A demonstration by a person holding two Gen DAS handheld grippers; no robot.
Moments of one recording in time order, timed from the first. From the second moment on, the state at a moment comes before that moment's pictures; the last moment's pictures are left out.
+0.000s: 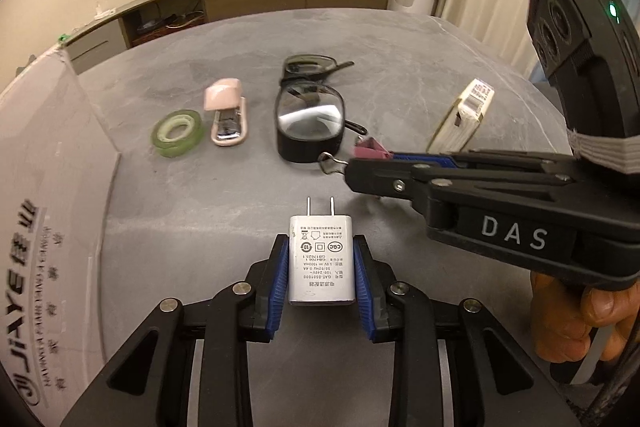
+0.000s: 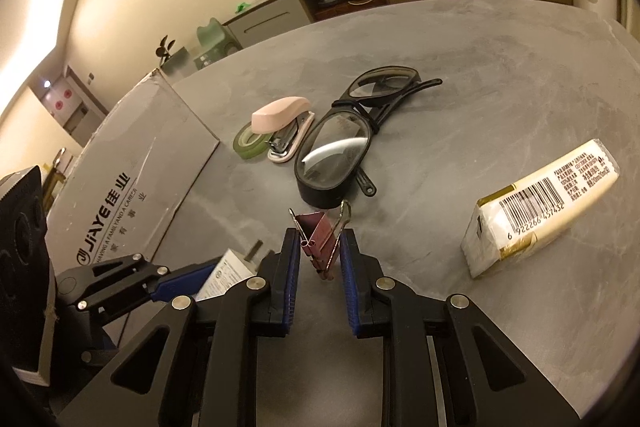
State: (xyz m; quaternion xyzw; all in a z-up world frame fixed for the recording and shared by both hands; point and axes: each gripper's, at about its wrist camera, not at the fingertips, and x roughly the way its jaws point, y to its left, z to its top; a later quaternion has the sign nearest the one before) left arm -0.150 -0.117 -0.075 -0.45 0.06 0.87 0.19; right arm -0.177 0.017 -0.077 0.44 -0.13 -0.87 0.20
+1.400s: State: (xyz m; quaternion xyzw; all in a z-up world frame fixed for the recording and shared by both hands) left arm -0.039 -0.173 0.055 -0.35 0.05 0.93 0.09; right arm -0.056 -0.037 0.016 0.35 -0.09 -0.89 0.26
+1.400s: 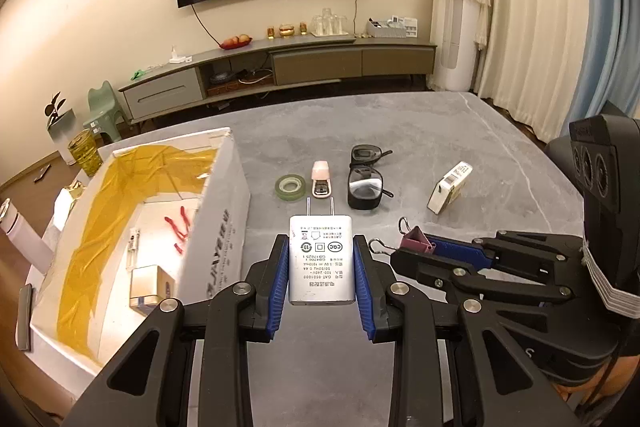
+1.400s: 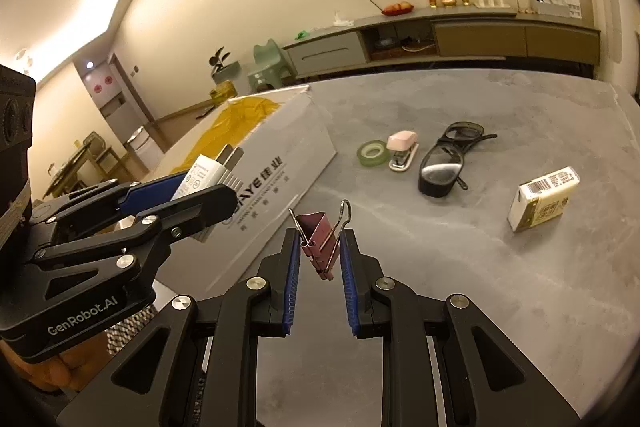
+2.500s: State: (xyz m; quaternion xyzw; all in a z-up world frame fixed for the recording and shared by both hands) left arm -0.017 -0.318 0.078 -0.31 -0.10 0.94 0.06; right arm -0.029 -0.117 0.058 0.36 -0.10 -0.87 0.31
